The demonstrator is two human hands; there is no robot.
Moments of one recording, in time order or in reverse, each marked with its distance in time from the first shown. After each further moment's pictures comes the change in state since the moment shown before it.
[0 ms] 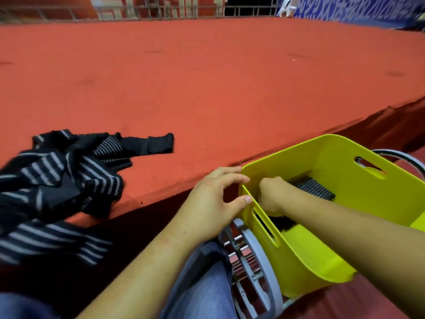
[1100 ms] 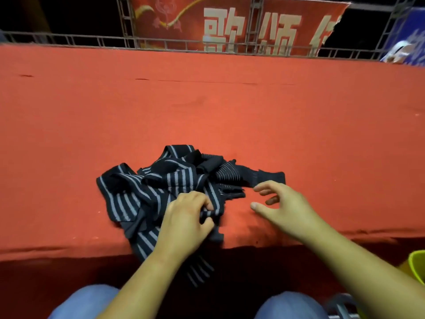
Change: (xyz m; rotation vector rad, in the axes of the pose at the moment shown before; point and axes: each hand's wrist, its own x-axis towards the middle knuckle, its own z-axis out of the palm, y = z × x) left_hand -0.103 -0.182 -0.175 0.464 0.442 -0.343; right_hand 0.045 -0.223 -0.029 0.624 0.355 -0.638
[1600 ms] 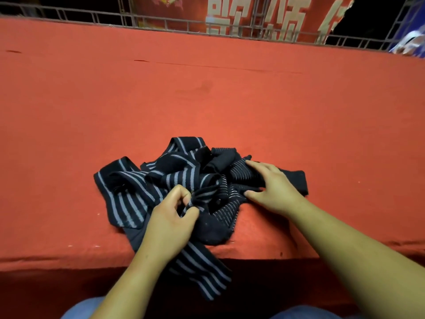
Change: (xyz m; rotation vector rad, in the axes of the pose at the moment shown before) left_hand 0.007 -0.043 -0.026 -0.507 0.051 -0.303; right_hand 0.101 0.012 0.060 -0.214 -0.102 0.070
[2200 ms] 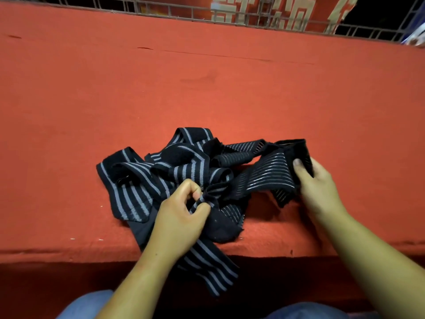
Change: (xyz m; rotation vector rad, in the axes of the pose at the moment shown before) left_hand -0.001 0.005 0.002 -0.041 -0.003 0.000; right_hand -0.022 0.018 -0.007 0.765 0.440 0.059
